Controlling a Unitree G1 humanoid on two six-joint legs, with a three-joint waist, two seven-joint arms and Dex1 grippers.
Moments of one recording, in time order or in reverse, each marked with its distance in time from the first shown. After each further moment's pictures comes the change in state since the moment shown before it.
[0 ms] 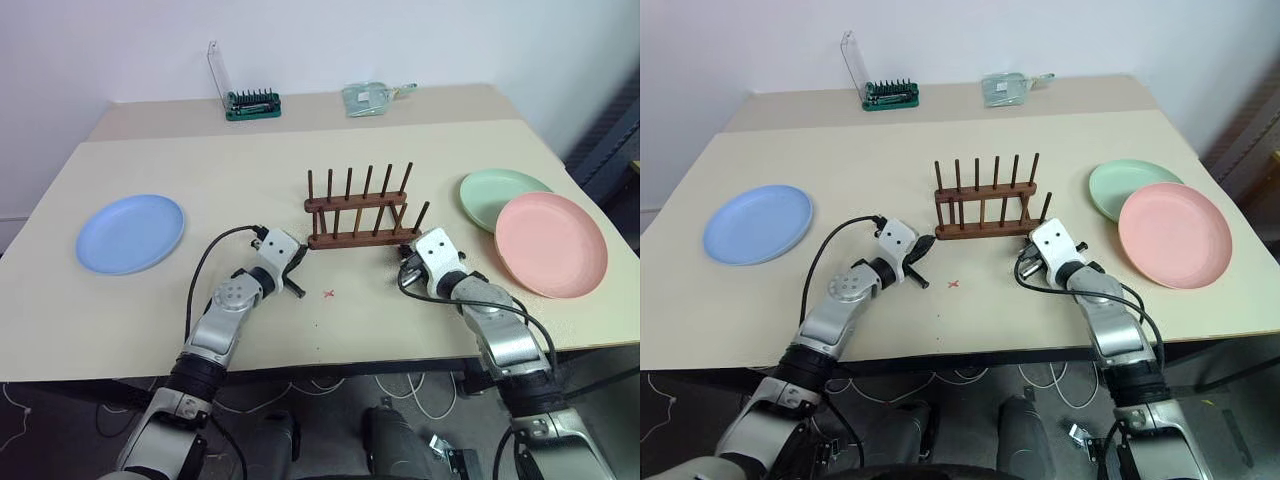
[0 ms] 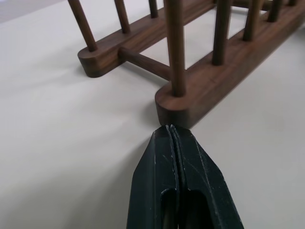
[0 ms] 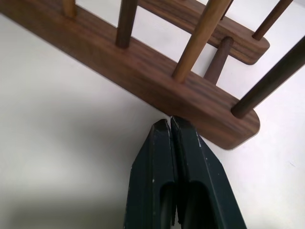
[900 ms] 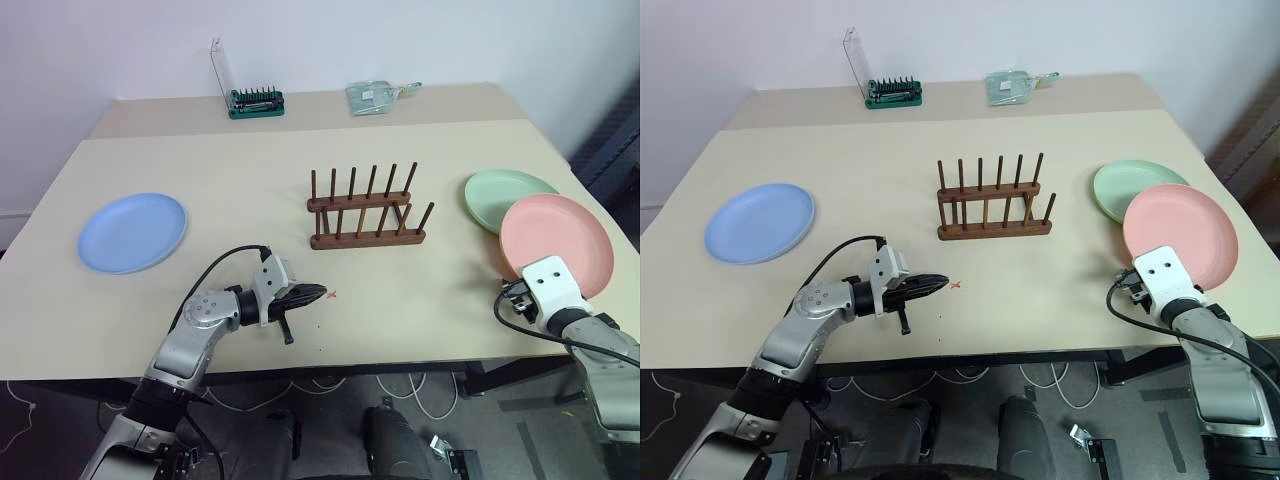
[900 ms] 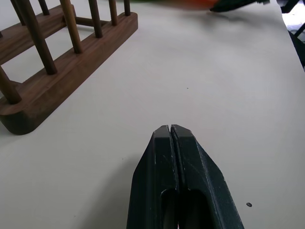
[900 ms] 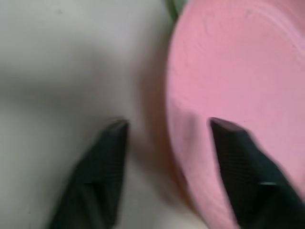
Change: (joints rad) left arm 0.111 0.144 -0.033 -0.226 -0.186 0.031 -0.447; right arm 0.325 -0.193 -0.334 -0.187 -0.033 0.142 -0.077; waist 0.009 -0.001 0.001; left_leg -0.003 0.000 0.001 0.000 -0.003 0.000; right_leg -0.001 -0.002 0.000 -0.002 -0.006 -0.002
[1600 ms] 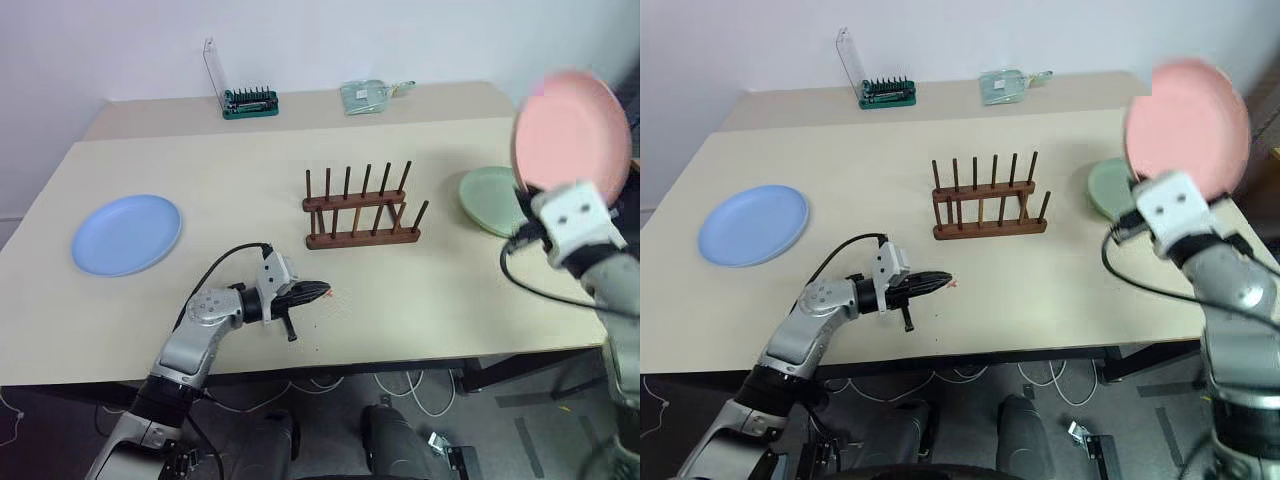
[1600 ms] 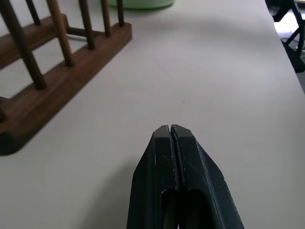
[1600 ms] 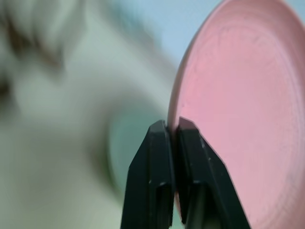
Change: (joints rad) left arm -0.018 -0.024 0.022 0.039 -0.003 -0.022 -0.003; right arm -0.316 -0.025 -0.032 -0.283 0.177 -0.015 0.100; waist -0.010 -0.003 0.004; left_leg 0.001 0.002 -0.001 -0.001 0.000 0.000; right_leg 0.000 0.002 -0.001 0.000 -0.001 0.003
